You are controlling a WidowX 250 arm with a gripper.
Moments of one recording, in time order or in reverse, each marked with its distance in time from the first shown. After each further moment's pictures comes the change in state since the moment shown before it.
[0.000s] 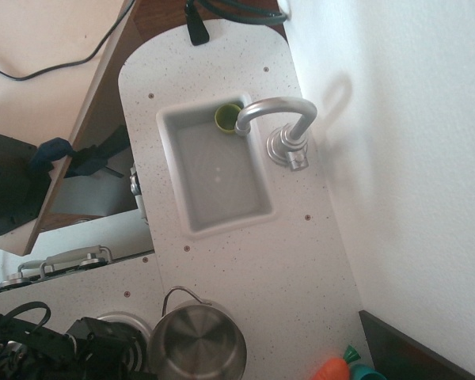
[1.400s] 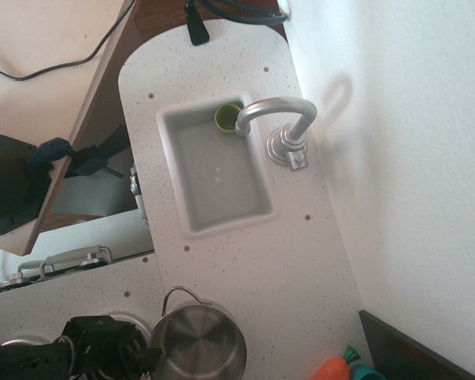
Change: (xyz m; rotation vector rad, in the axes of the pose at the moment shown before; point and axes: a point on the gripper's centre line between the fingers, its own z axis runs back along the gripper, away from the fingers) arm 0.003 0.022 -0.017 0.056 -0.193 0.225
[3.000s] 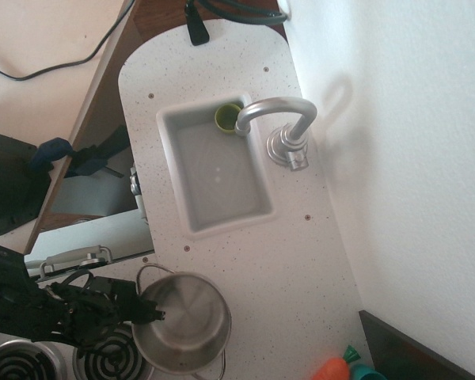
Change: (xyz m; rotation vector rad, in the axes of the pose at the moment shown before) arm 0.025 0.049 -0.029 0.250 0.063 0.333
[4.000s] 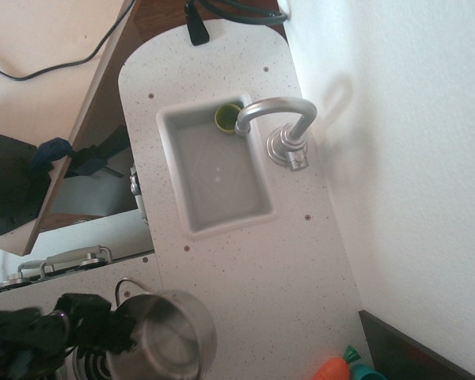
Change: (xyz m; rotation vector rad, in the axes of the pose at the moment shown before) arm -0.026 -0.004 0.039 -0.196 -0.029 -0.272
